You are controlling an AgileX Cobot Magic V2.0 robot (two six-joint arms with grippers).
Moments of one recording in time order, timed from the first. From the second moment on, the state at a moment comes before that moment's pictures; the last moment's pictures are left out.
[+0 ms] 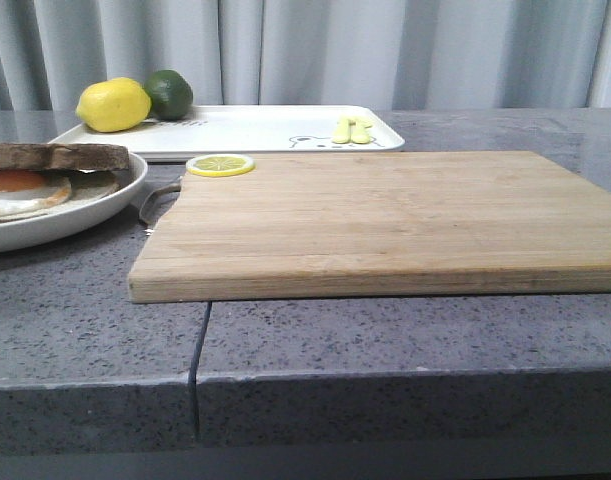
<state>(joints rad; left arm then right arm) -0.02 0.82 -0.91 -0.26 0.80 0.08 0.16 0.42 -0.40 0.37 0.12 -0.40</state>
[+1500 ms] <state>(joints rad) 0.10 1.20 -0.91 -0.23 0.70 -0.01 0.16 0.42 -0.40 0.37 0.12 -0.40</state>
